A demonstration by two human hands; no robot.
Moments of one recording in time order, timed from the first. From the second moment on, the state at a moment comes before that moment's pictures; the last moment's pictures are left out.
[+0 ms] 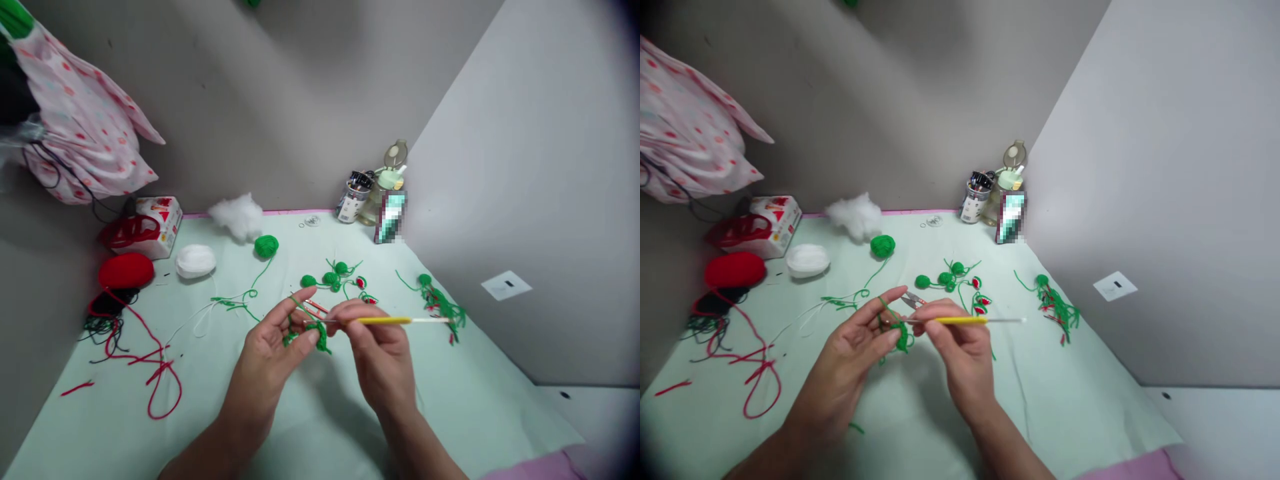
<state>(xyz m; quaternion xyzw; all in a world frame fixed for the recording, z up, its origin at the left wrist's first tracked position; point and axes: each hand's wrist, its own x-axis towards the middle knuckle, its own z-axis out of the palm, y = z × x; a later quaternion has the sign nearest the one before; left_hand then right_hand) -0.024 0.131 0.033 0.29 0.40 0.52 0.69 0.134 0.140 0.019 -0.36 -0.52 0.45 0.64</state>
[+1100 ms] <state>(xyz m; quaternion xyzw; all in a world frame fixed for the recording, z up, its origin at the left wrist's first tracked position) -0.018 0.133 0.027 0.24 0.37 0.53 0.72 0.136 0.138 0.010 -0.39 -0.69 0.20 0.58</state>
